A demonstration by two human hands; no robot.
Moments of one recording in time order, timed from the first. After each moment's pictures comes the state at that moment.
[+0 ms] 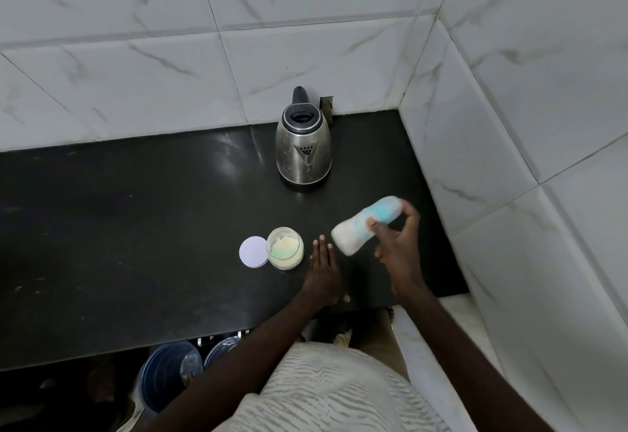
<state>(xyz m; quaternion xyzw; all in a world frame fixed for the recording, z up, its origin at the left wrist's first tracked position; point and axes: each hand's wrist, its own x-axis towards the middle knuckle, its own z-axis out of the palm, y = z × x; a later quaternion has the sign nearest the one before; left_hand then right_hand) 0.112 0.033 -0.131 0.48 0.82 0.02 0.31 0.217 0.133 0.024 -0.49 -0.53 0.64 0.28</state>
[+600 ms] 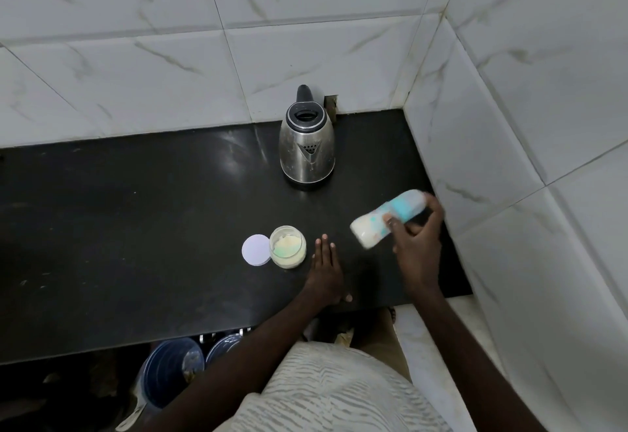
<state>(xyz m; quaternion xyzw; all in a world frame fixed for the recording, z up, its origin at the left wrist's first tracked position) 0.114 0.032 -0.130 0.47 0.82 0.02 0.32 0.230 0.139 0.034 -0.52 -0.58 0.53 0.32</state>
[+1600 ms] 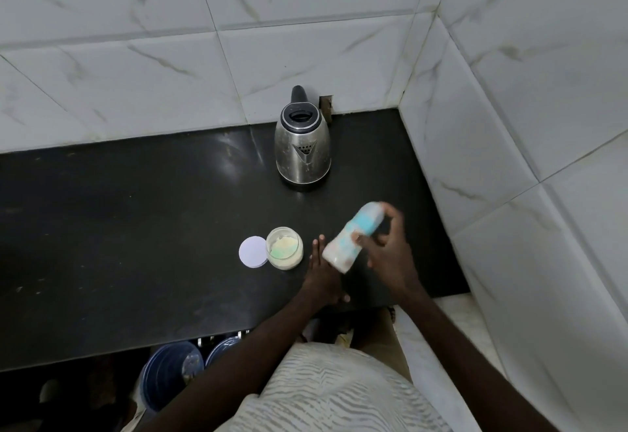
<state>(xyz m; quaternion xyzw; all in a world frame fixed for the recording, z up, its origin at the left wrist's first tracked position) 0.106 0.032 -0.153 0.48 0.81 0.06 0.32 0.224 0.128 0.012 -0.46 -0.63 0.59 0.20</state>
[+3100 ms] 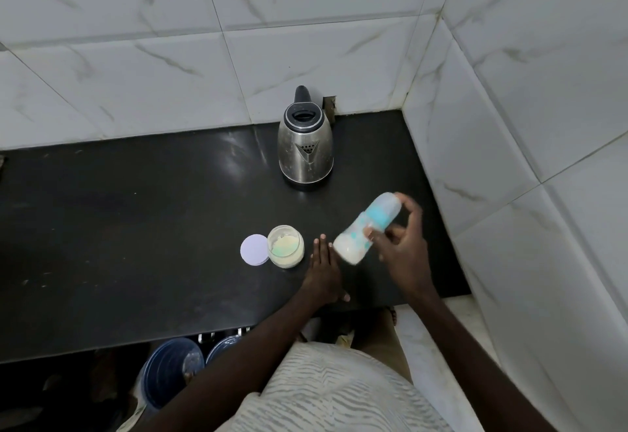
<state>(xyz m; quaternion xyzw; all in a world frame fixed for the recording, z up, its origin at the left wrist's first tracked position) 0.108 0.034 -0.151 0.49 0.81 0.01 0.32 0.237 0.132 0.033 -0.41 -0.65 0.59 0.26</state>
